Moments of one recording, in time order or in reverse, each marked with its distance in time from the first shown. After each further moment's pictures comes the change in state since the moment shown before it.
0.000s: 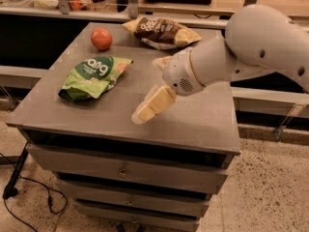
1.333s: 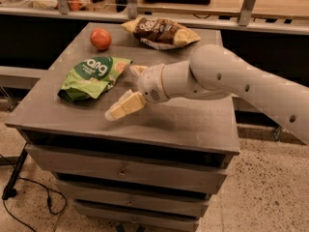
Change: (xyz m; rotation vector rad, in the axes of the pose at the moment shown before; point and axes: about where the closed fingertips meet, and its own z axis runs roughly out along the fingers) arm -0.013 -0.026 0.097 -0.010 -0.224 0.033
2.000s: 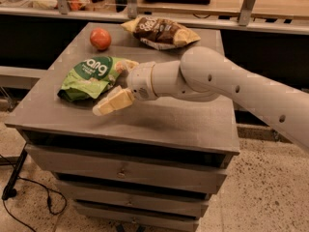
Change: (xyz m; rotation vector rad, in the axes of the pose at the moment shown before) arm -0.023 0.000 0.022 0.030 -0.077 -0.026
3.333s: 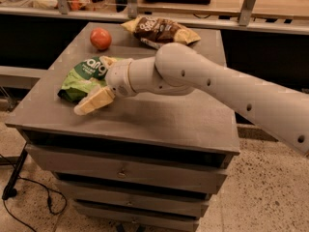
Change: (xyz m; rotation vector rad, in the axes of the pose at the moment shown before) arm -0.018 0.006 0.053 -0.051 -0.014 -0.091
